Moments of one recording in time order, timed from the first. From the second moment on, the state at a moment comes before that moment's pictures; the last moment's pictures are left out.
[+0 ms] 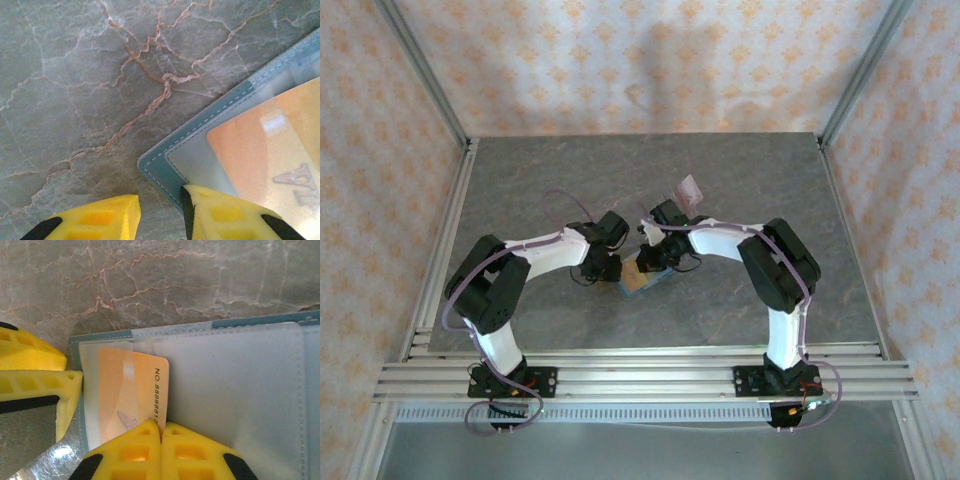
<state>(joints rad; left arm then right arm) -0.57 1.78 1.03 -0.64 0.00 -0.58 0.64 1.94 1.16 -0.38 -0.52 0.34</state>
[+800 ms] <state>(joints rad) -0.57 1.78 1.03 -0.64 0.00 -0.58 0.69 1.89 1.02 -0.15 -0.47 0.53</state>
